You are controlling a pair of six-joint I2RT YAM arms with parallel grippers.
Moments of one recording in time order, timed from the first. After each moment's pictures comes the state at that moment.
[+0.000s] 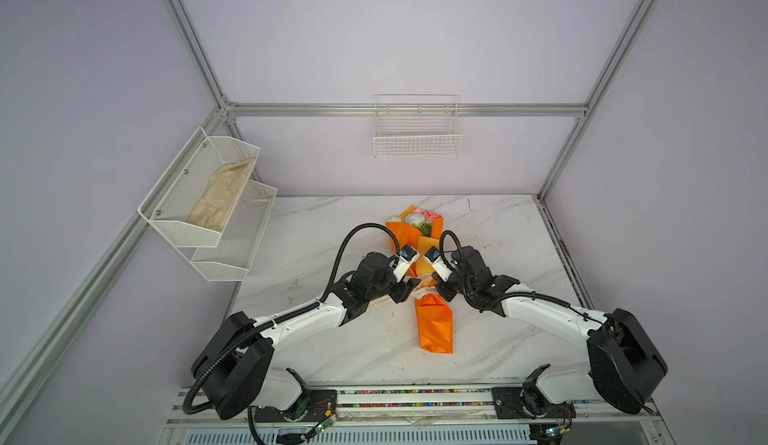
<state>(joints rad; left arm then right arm) -0.71 1.42 0.80 0.10 0.15 0.08 0.65 1.38 0.77 -0.11 -0.05 -0.23</state>
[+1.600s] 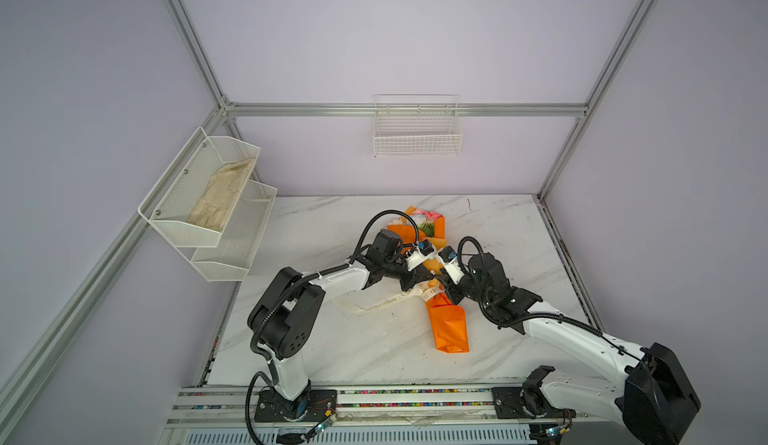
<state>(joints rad) -0.61 1.79 1.11 0.02 0.74 0.29 0.65 1.16 0.70 -0.08 -0.07 -0.02</state>
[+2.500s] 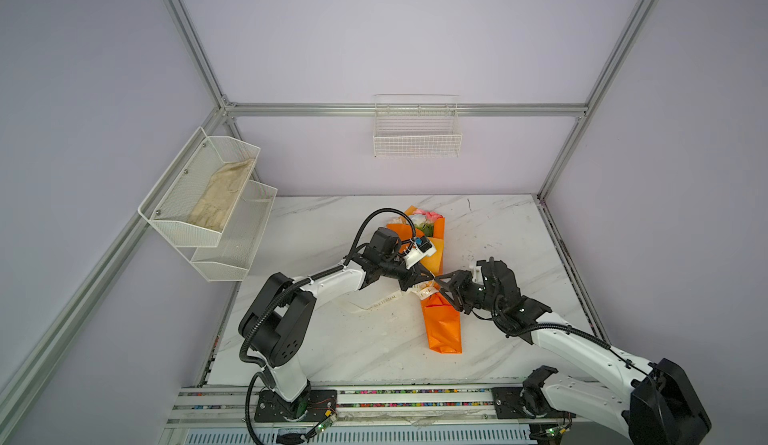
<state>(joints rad) -0.60 1.72 1.11 -0.04 0.77 0.18 0.58 1.07 0.53 0.06 -0.31 1.51</state>
